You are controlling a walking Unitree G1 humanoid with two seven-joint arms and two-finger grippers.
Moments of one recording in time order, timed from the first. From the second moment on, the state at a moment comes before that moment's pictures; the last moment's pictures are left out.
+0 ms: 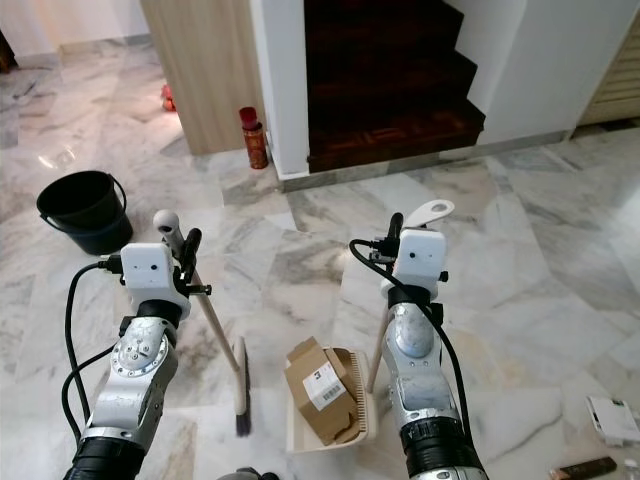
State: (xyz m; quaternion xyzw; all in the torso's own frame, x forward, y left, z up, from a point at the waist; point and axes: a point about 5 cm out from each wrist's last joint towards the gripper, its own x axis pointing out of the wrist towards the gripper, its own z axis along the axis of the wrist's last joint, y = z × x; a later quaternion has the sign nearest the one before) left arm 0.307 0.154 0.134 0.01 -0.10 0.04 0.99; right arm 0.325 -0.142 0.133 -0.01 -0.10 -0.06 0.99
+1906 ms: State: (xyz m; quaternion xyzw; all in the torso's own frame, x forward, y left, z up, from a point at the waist) left arm 0.309 0.152 0.140 0.04 -0.11 0.02 0.99; right arm 0.326 -0.141 0.139 0.01 -0.11 -0.06 0.99
